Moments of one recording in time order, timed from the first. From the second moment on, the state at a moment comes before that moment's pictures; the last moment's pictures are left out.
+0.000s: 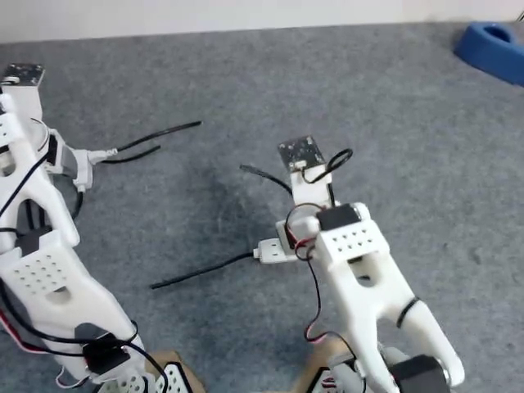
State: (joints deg) left arm -35.6 32.7 -34.0 87.4 -20.4; right arm -24.7 -11.0 44.8 54.9 -0.1
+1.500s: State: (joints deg) left arm -35.6 32.7 -34.0 87.4 -20.4; right arm -25.1 -11.5 40.1 68.2 1.1
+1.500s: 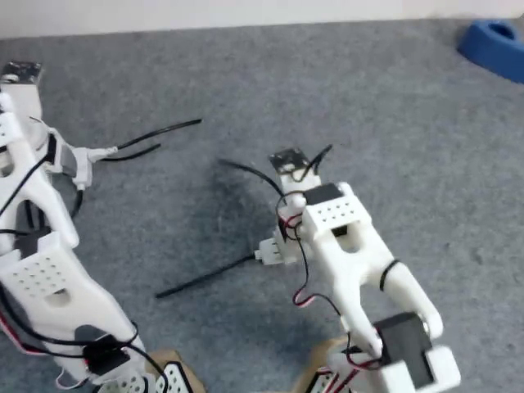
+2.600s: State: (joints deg) left arm -9.0 19.9 -34.8 99.3 -22.6; right arm -21.0 -21.7 26.7 78.8 2.1
